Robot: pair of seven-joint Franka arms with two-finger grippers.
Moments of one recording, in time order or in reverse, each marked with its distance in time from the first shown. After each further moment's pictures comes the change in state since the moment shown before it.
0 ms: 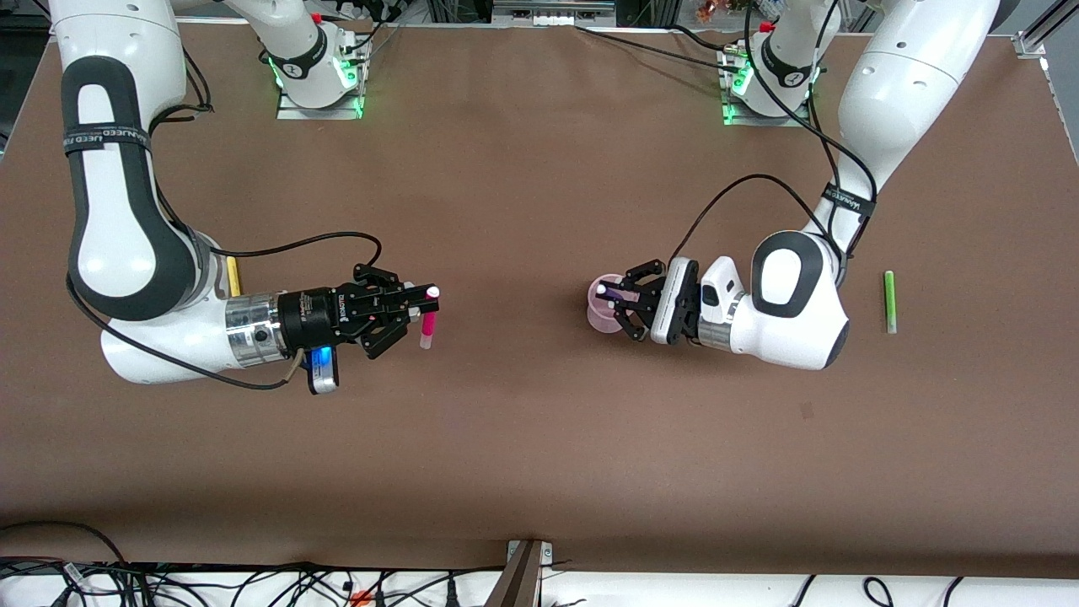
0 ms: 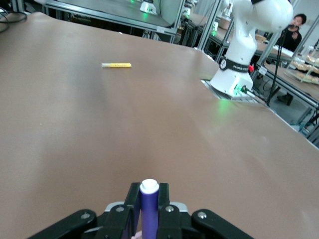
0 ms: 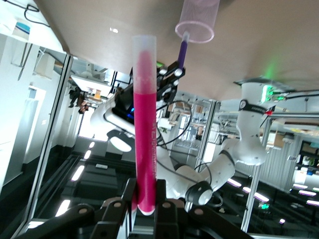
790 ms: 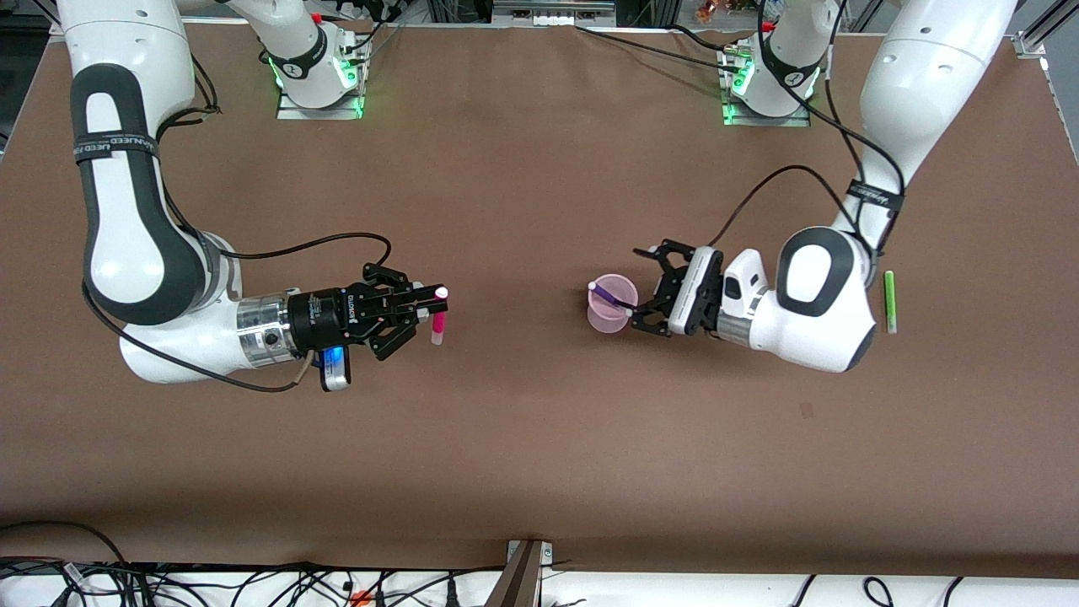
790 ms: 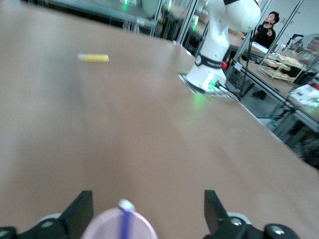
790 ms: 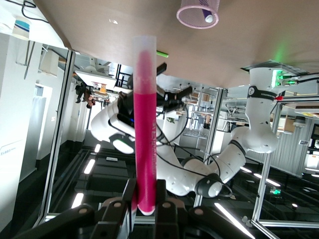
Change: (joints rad) left arm 0.050 -0.067 0.021 0.016 0.114 -0.197 -0.134; right arm 0.024 0.008 0.005 -0.022 0.044 0.037 0.027
